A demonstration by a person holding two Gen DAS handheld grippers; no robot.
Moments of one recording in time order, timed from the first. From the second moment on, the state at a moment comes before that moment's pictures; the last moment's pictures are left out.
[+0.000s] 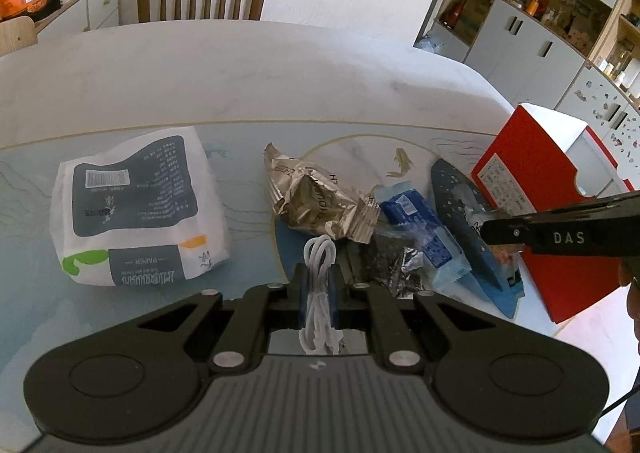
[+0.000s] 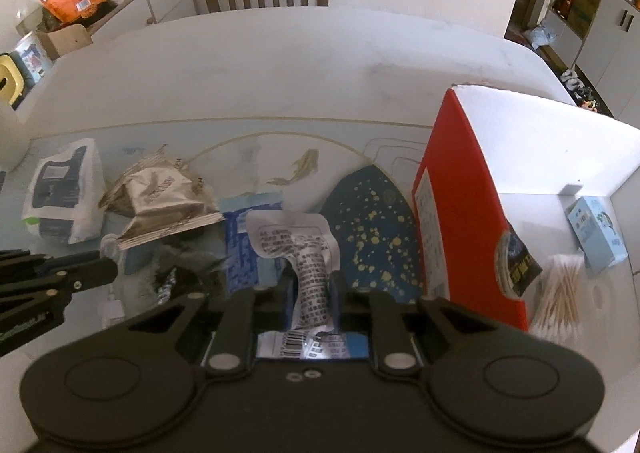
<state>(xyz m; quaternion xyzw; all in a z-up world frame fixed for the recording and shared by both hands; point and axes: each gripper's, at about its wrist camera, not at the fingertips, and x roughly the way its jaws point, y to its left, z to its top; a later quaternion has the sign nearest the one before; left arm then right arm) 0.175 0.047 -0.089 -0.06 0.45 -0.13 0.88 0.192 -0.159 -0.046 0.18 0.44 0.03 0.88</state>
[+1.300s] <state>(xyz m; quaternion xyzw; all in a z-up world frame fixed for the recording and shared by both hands) 0.139 -0.027 -0.012 -0.06 0.41 -0.25 0.87 0.079 -0.212 0.020 0.25 0.38 0.02 0.89</state>
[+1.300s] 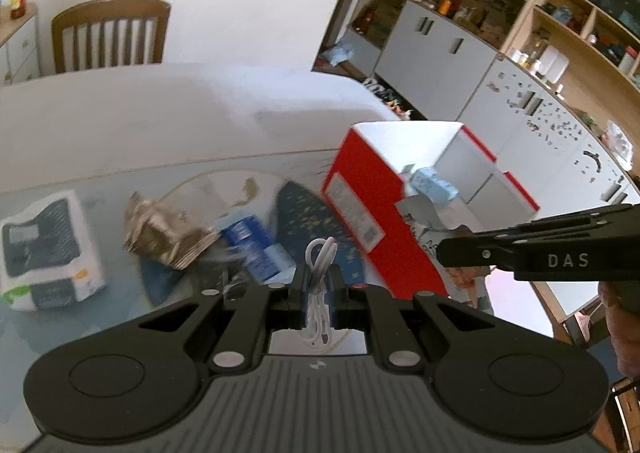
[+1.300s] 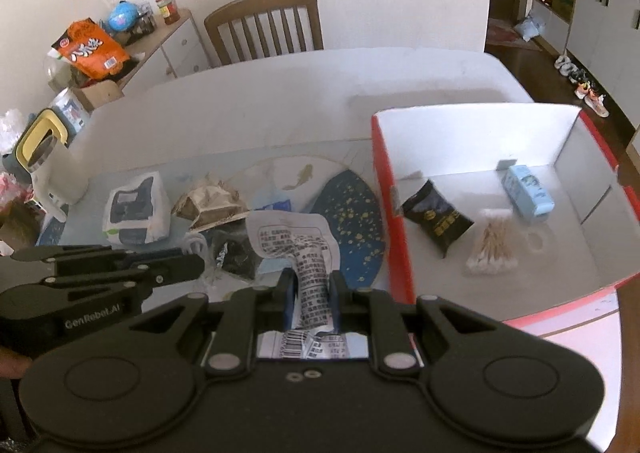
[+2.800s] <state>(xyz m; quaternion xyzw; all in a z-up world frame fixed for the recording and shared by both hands) 0.210 -0.225 -0.026 0.01 0.44 -0.27 0.86 0.083 -0.403 -0.091 0.31 0.38 -0.05 0.87</state>
